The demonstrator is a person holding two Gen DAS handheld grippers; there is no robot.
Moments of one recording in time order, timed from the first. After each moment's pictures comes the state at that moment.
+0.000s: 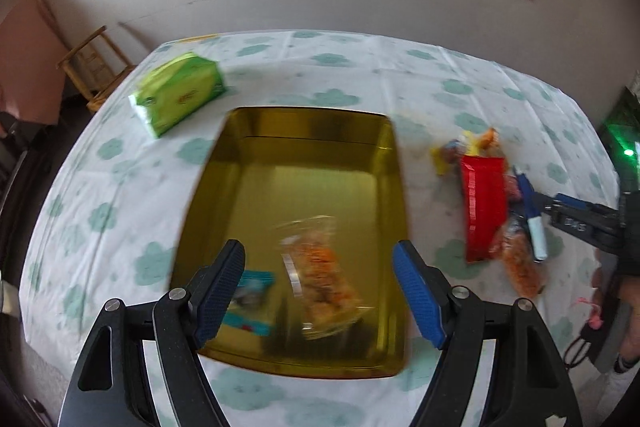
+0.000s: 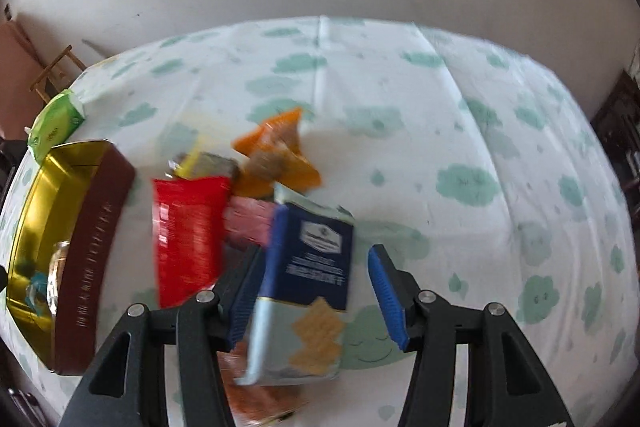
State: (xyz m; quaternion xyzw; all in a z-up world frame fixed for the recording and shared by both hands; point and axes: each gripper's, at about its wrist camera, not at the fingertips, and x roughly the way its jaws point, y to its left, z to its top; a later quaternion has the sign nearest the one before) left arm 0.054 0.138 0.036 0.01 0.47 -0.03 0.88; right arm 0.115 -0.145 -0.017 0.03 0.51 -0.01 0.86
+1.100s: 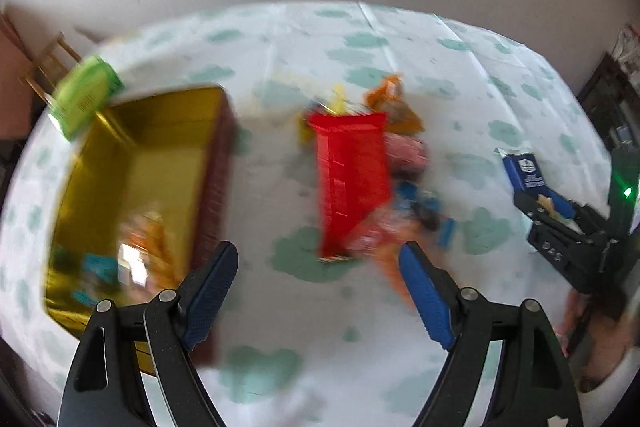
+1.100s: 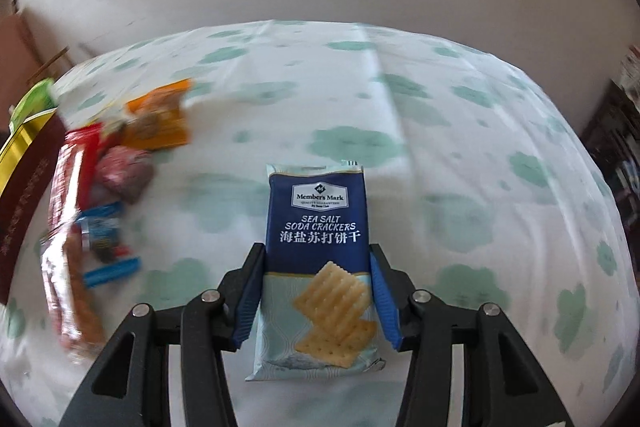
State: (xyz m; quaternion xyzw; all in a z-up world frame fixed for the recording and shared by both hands) left arm 0.064 -0.002 0.001 0.01 0.52 -0.08 0.85; right arm 0.069 -0.249 -0.055 0.00 0.45 -0.03 0.89
